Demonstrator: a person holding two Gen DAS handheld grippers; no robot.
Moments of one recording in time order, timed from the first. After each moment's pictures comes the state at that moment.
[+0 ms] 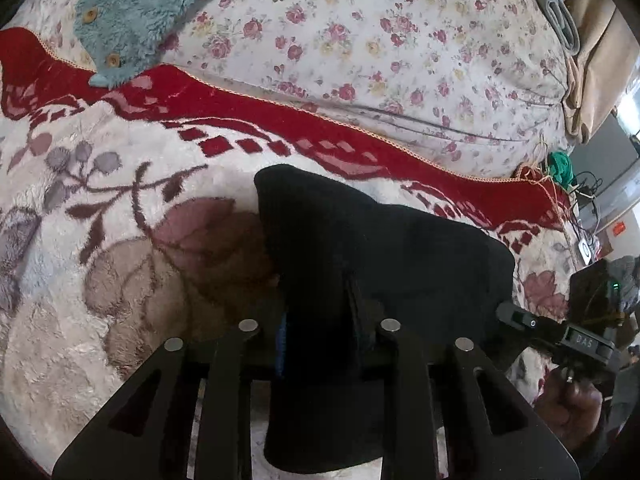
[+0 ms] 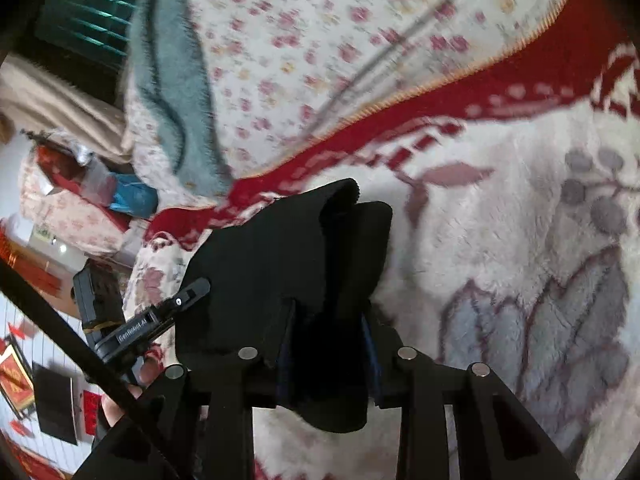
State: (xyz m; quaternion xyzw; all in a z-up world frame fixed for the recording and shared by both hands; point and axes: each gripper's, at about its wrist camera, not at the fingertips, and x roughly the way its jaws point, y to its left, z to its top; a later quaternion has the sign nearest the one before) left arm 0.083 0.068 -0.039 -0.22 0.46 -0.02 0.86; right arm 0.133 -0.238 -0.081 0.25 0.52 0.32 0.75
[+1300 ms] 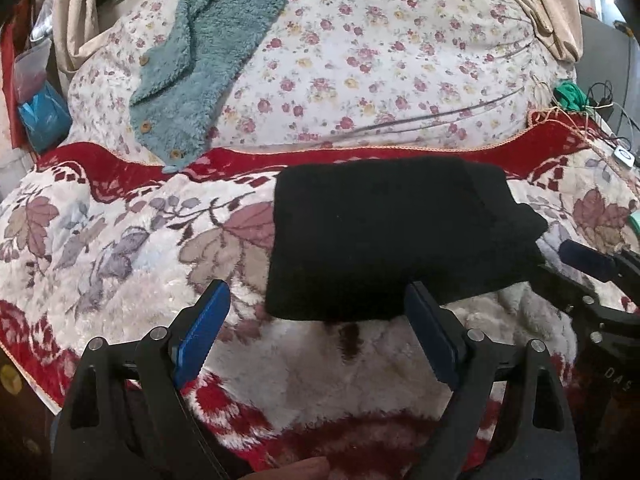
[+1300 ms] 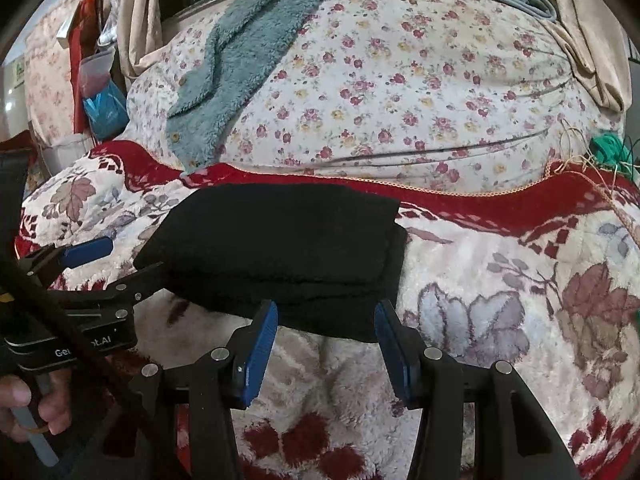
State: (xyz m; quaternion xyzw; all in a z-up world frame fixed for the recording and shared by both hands) left arm -0.025 -0.013 -0.023 0.00 0.37 0.09 0.93; right arm -0.015 -0.185 -0.023 -0.07 0.34 0.24 0.91
